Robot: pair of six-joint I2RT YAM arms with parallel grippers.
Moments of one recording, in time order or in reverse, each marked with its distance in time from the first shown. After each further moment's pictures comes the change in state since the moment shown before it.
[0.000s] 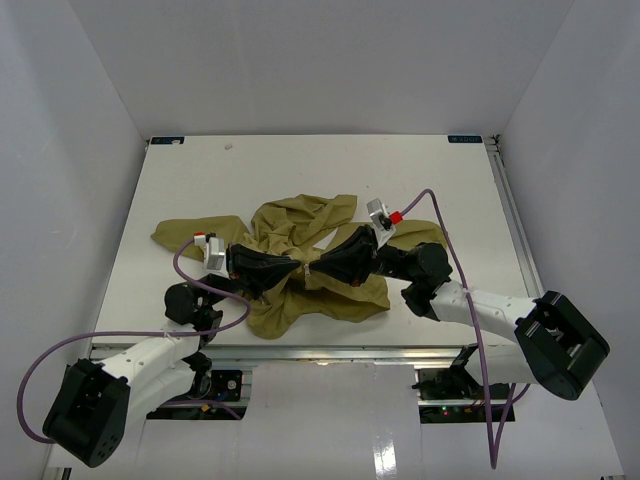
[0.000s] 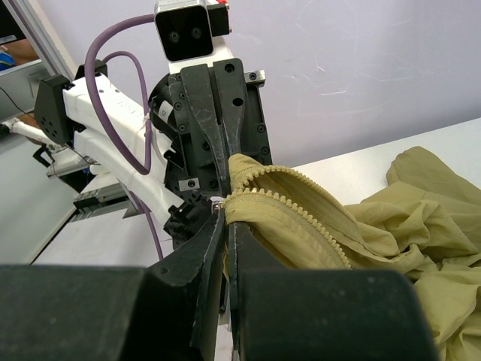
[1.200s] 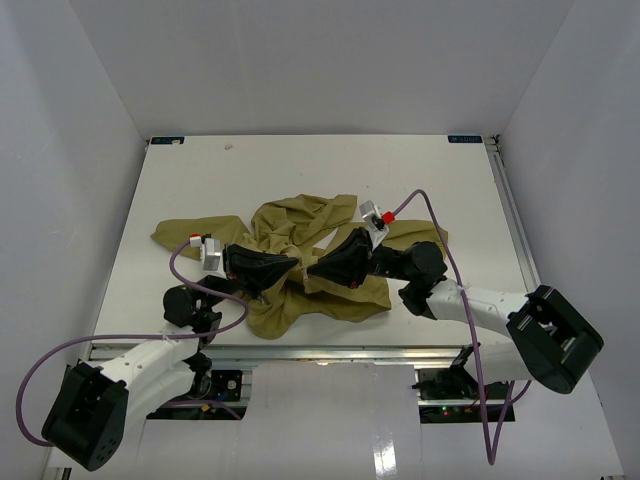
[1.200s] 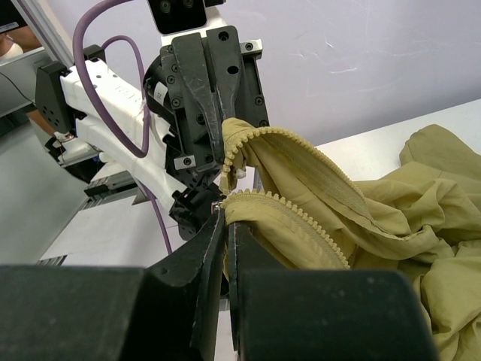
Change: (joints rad) left arm 0.000 -0.023 -0.011 0.000 -0.046 -0.003; right arm 0.000 0.043 0.001 0.000 -0.040 0.017
